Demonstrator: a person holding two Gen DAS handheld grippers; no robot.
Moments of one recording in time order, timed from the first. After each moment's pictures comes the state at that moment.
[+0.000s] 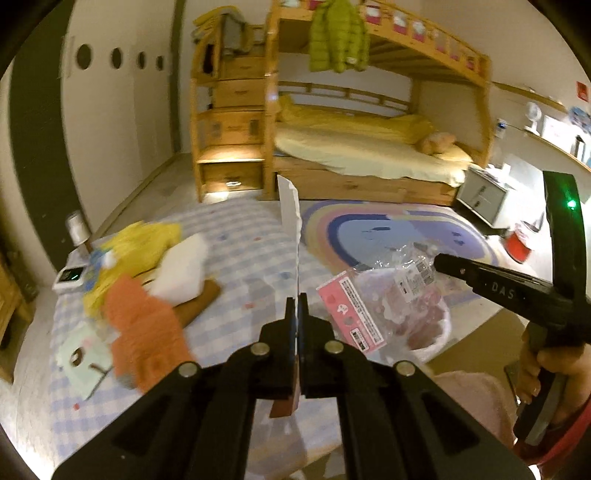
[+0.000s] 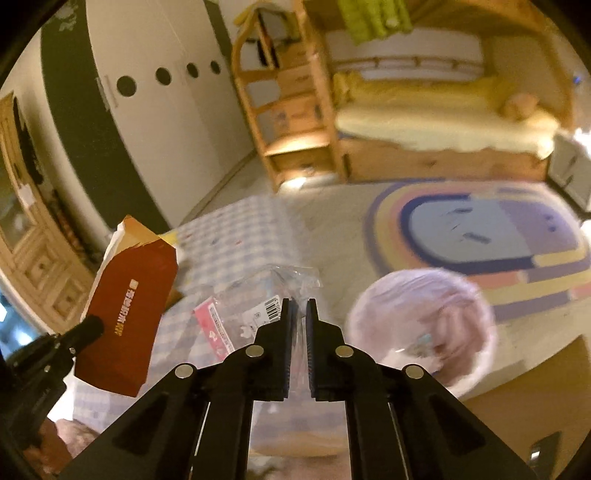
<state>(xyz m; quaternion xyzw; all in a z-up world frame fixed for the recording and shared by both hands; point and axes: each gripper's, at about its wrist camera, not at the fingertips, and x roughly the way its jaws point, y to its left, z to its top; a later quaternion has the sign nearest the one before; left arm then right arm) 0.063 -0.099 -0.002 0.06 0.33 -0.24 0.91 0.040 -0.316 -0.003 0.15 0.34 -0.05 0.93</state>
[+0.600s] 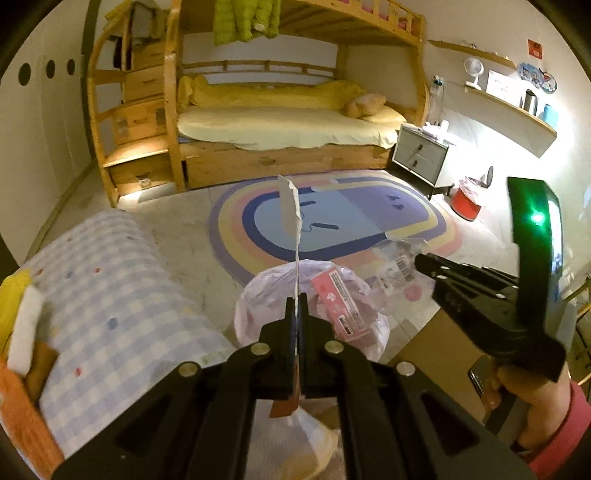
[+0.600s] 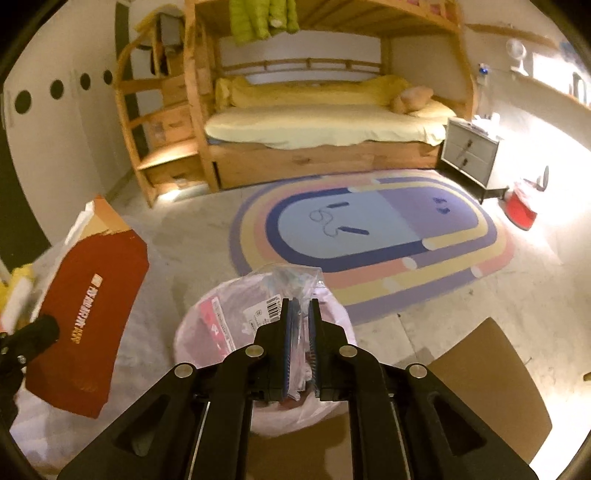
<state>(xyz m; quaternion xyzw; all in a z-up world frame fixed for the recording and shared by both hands) 0.101 -0.268 -0.051 0.10 0.36 -0.37 0.85 0.046 -0.448 -0.061 0.13 0.36 -0.26 0.89</state>
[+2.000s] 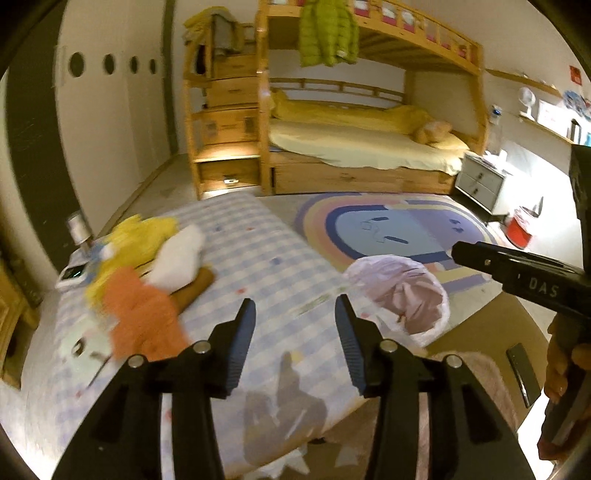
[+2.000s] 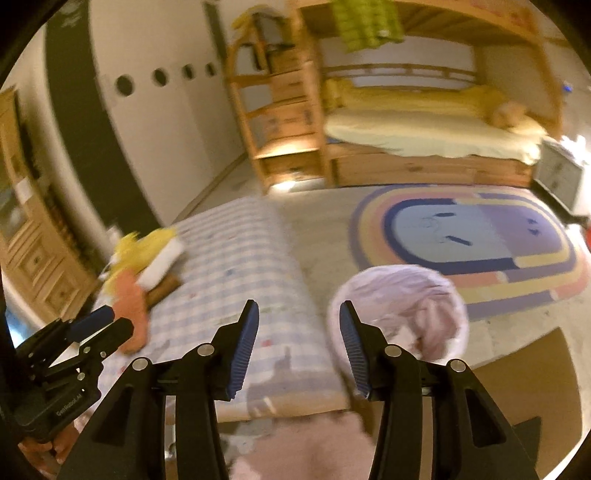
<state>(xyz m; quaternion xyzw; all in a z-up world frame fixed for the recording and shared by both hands) 0.043 -0.089 -0.008 0.08 0.33 -0.23 0.91 0.009 -0.297 0.008 0.13 0.35 -0.04 0.93</state>
